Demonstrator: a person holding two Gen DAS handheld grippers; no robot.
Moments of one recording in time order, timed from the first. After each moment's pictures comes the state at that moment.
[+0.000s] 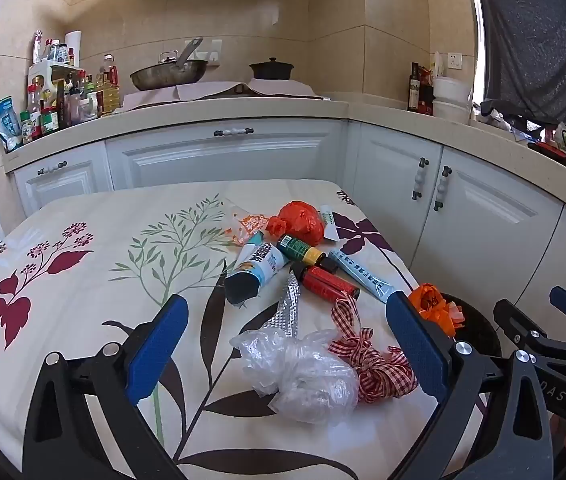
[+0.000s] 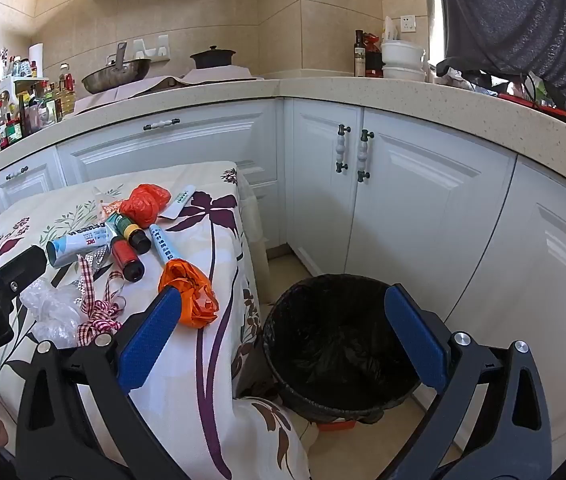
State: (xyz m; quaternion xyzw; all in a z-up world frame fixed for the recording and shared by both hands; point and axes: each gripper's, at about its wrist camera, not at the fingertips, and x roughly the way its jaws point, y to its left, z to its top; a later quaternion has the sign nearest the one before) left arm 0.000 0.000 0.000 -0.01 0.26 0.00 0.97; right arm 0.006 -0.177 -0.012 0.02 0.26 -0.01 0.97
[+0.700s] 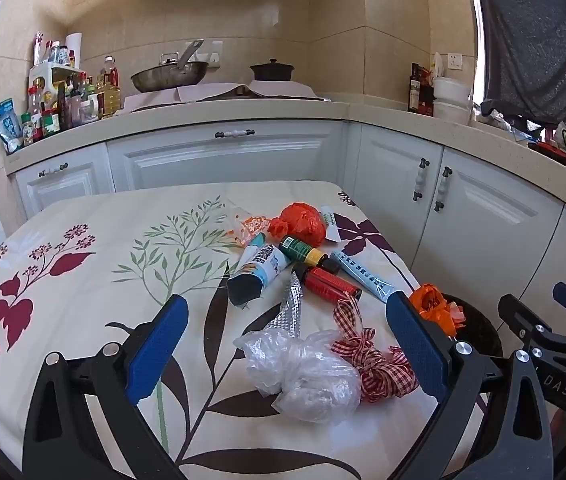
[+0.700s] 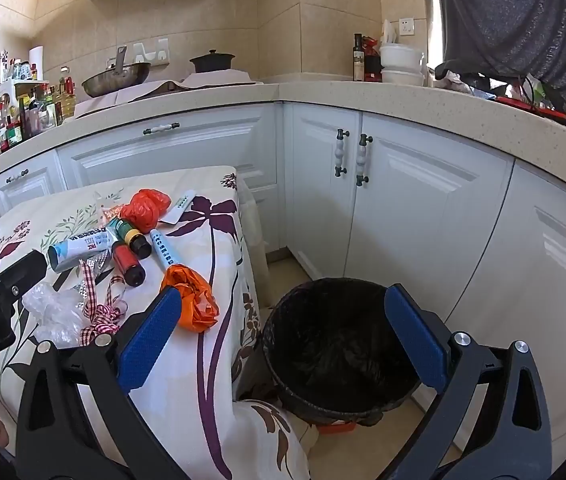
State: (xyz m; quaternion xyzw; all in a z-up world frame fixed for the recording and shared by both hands) left arm 0.000 0.002 0.001 -0.01 0.26 0.00 0.97; right arm 0.004 -0.177 -0.009 0.02 0.25 -0.01 0.97
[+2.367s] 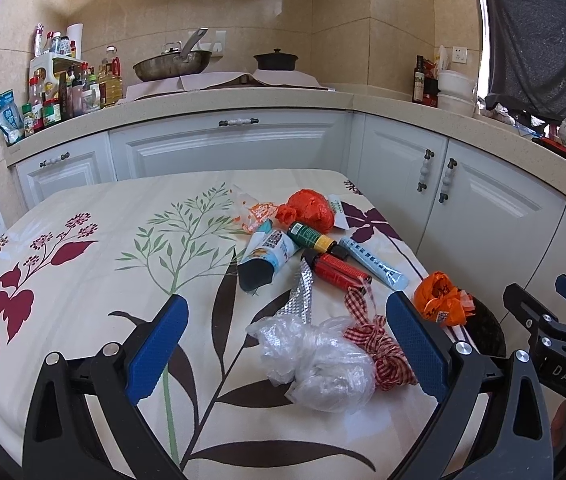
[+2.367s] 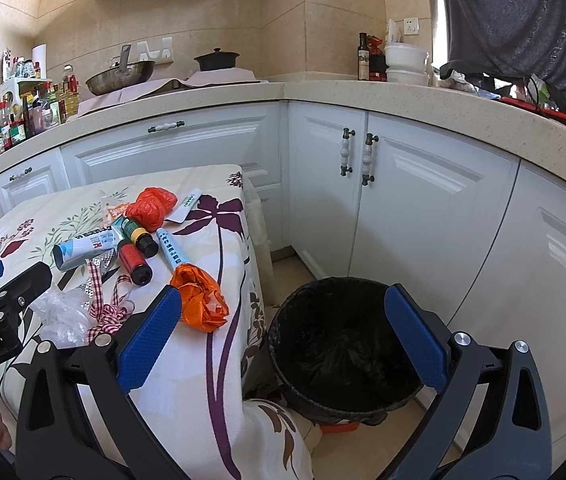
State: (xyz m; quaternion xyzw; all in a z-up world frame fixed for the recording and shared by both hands) left arm 0.000 0.011 -0.007 -0.02 0.28 0.01 0.96; right arm 0.007 -0.167 -0.010 0.02 0.26 0.00 0.97
